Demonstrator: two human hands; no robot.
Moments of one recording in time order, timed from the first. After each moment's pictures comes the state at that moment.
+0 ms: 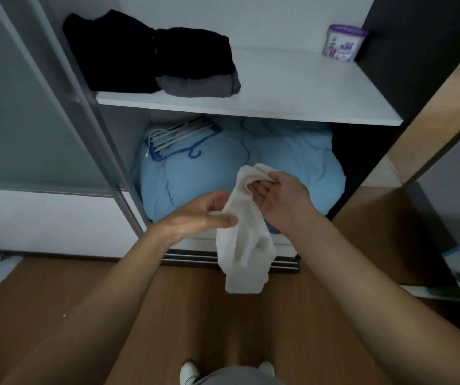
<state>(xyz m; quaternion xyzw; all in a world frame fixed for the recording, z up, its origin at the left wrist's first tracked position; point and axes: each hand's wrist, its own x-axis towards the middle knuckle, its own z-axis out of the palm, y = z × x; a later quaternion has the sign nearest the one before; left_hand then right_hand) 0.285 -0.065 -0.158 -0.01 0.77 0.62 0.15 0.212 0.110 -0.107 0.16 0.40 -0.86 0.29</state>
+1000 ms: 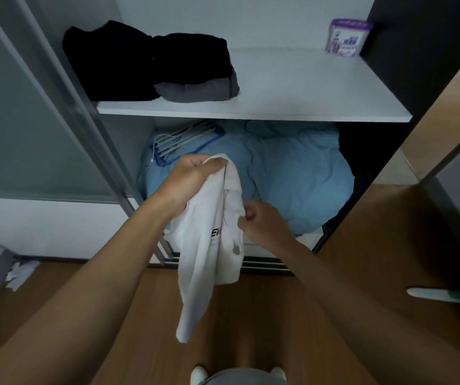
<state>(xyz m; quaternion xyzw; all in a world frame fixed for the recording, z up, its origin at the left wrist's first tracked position) 0.242 -0.061 -0.102 -0.13 0.74 0.66 -0.08 0.198 0.113 -0.198 -0.22 0.88 -0.40 0.13</state>
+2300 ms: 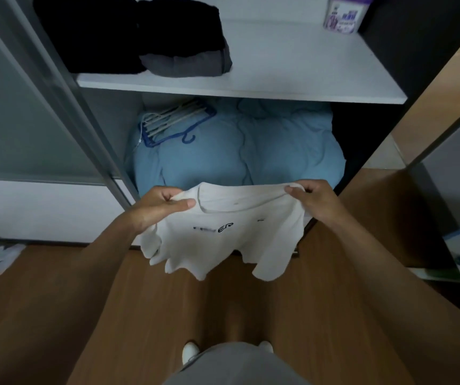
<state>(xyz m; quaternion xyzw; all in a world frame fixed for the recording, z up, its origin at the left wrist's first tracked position) 0.282 -0.122 -0.209 -0.13 0.82 0.56 0.08 0.135 0.222 -0.208 -0.13 0.82 -0.53 0.16</state>
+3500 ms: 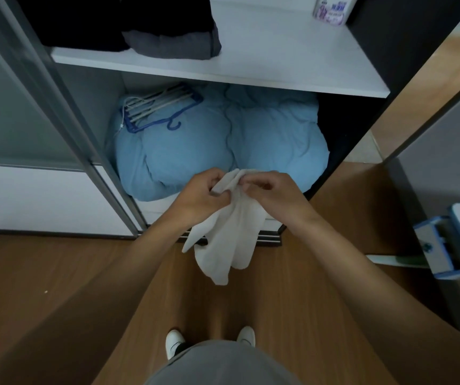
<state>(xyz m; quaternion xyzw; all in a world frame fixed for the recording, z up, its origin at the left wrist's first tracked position) 0.266 -0.009 -0.187 -0.05 0.83 0.55 -0.03 0.220 0.167 -0.141 -0.18 0.84 -0.48 0.17</state>
